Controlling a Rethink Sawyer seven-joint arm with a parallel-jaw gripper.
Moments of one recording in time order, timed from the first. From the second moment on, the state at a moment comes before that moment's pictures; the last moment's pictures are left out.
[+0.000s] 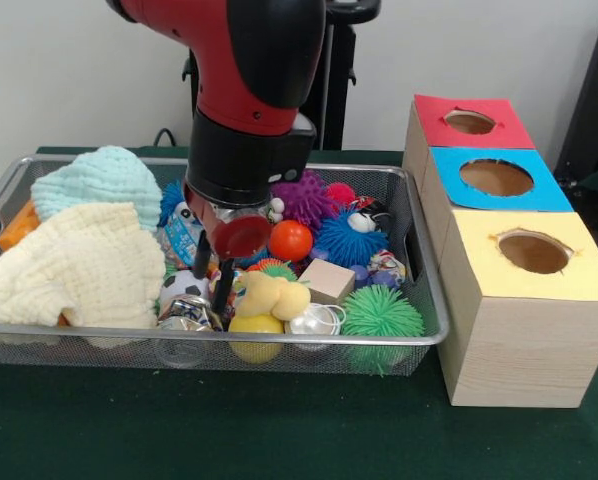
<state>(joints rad) -0.05 -0.29 -0.42 1.44 0.47 0.40 2.30</state>
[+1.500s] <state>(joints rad) -0.01 -0.29 -0.41 1.48 0.45 0.40 2.30</state>
